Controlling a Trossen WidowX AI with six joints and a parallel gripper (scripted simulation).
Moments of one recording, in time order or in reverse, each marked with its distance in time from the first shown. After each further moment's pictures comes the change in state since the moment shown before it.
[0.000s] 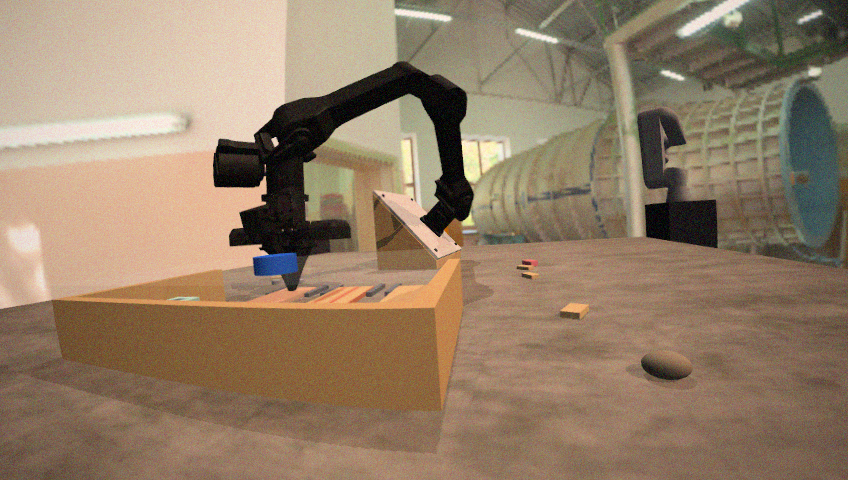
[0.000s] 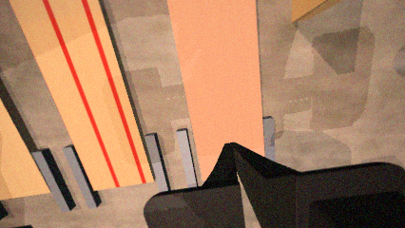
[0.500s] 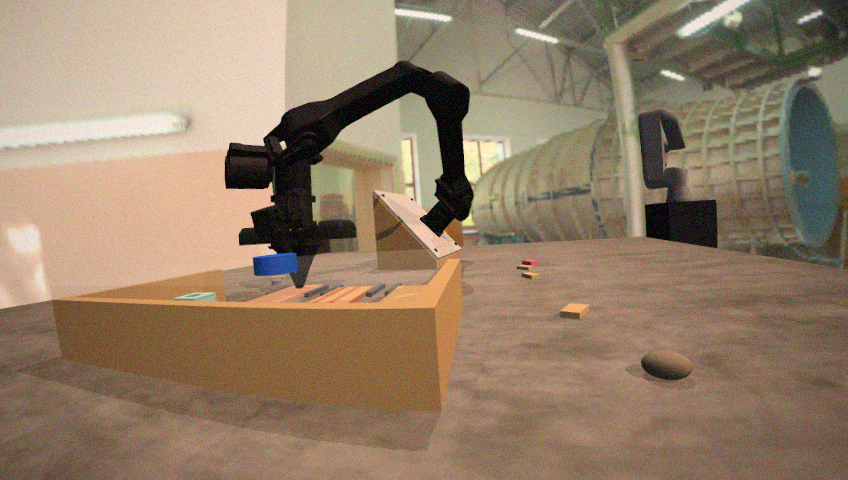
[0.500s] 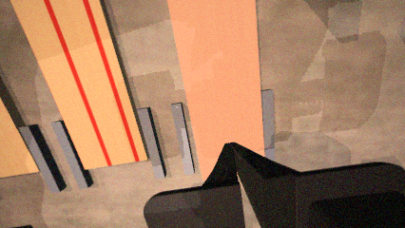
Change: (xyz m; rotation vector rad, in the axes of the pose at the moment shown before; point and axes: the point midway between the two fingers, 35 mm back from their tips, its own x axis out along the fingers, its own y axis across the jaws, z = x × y) arm 0.000 0.000 -0.022 0.000 -0.002 -0.001
